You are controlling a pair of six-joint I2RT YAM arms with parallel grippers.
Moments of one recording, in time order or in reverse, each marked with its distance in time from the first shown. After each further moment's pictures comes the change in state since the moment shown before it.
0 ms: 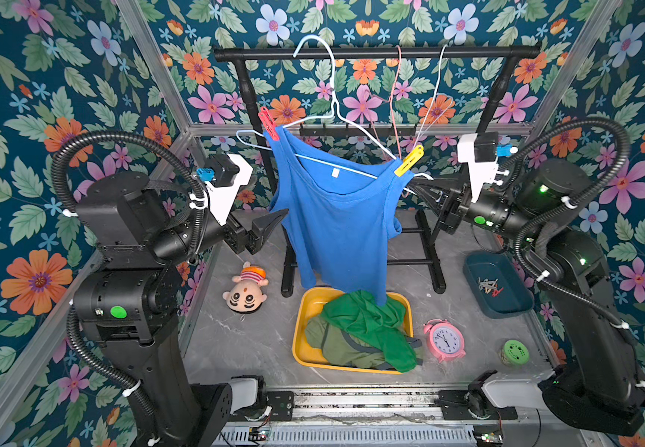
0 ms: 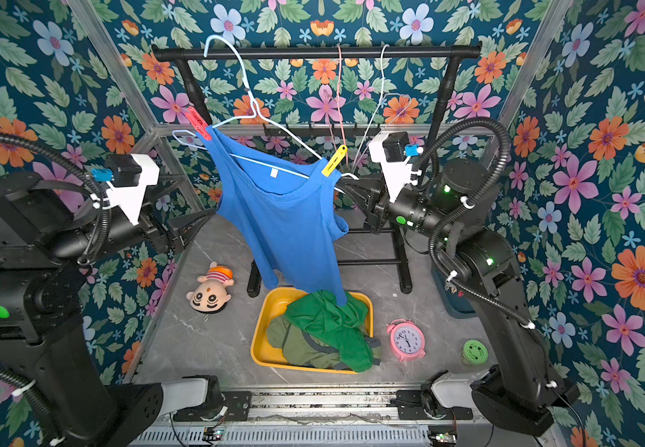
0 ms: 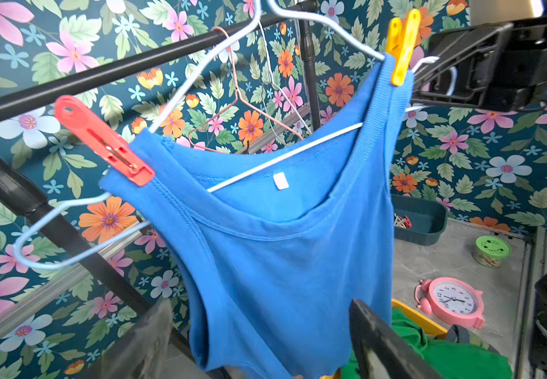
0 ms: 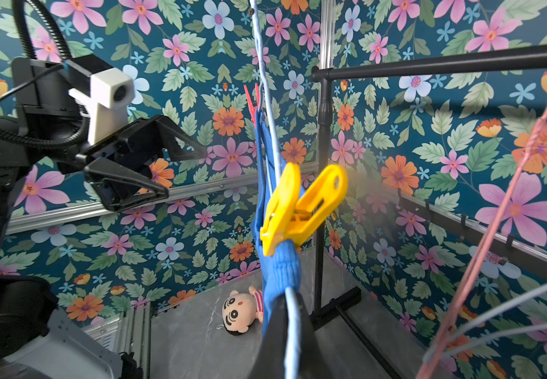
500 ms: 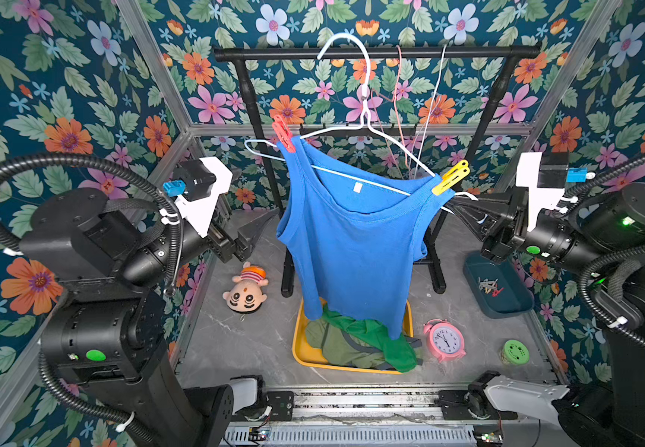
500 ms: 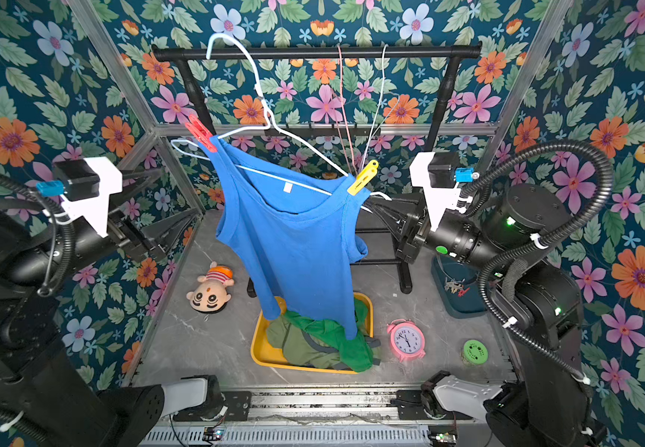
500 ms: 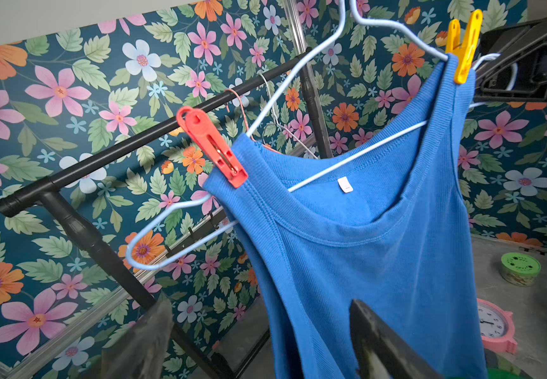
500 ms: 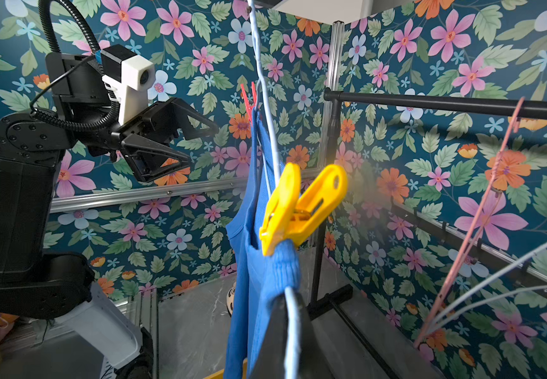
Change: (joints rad) left arm 0.052 -0.025 0.114 0.001 0.044 -0.011; right arm 0.000 -0.126 0.057 -0.184 0.019 -0.050
